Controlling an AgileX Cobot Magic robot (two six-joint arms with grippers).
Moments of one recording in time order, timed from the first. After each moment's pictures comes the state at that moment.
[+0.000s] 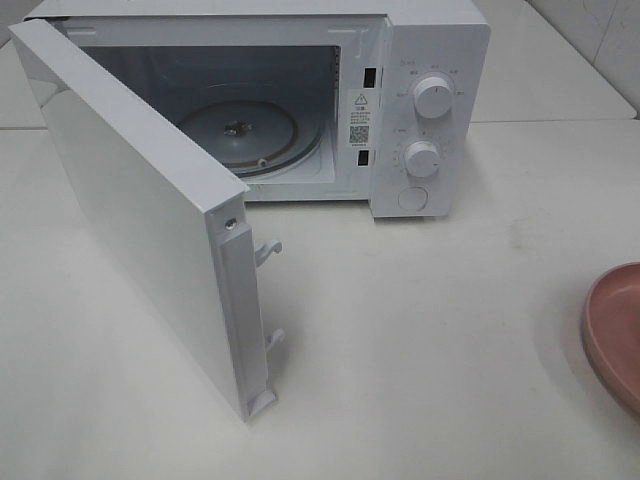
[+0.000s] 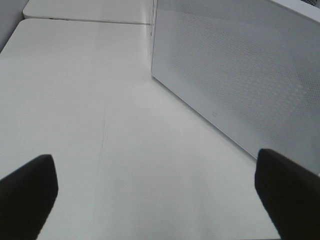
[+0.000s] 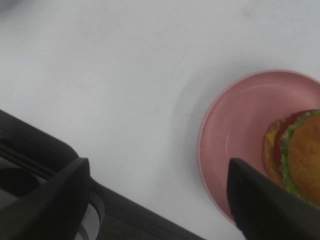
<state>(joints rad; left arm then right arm) 0.04 0.00 -0.52 -0.16 1.07 0.04 0.52 0.75 -0.68 -0.15 1.01 0.08</state>
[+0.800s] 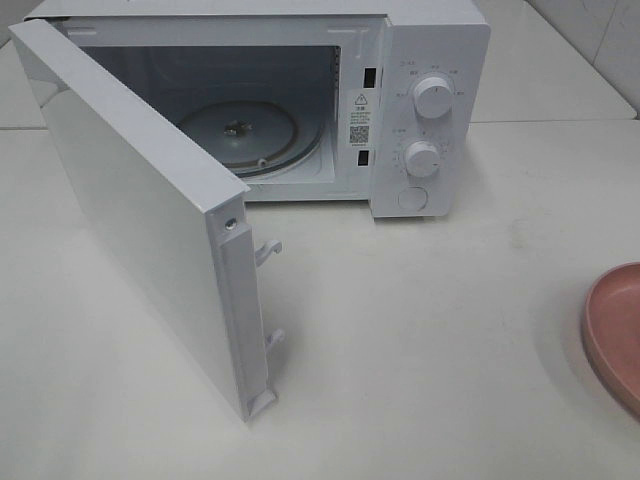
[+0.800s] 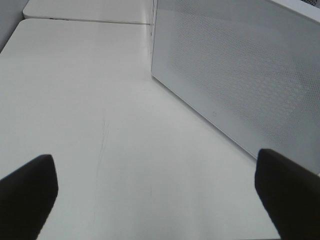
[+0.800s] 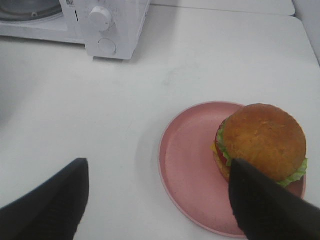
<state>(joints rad) 0.04 0.00 -0.52 -0.16 1.07 0.04 0.14 0.03 -0.50 -0.04 1.00 0.02</state>
